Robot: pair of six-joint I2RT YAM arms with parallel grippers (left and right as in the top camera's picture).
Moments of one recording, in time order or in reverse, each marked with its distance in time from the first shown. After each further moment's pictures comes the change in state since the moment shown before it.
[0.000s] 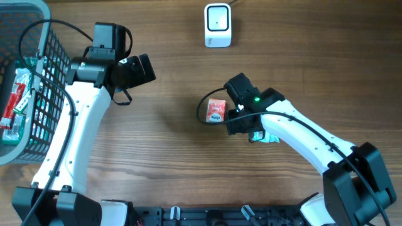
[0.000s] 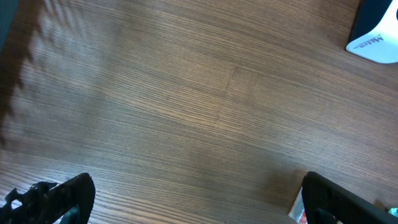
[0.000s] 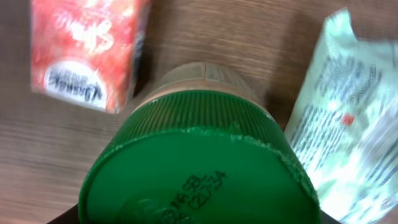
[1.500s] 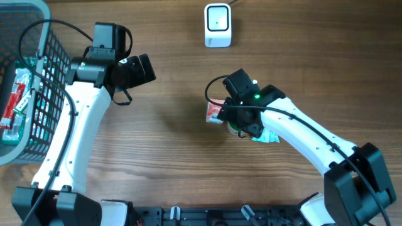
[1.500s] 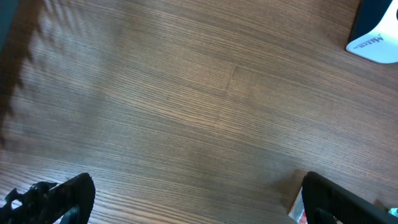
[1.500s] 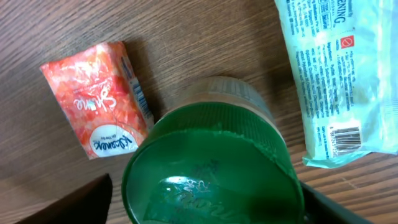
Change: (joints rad) left arm 0.000 0.000 0.000 0.000 0.000 0.000; right arm 0.000 0.003 0.039 0.003 -0.037 0.630
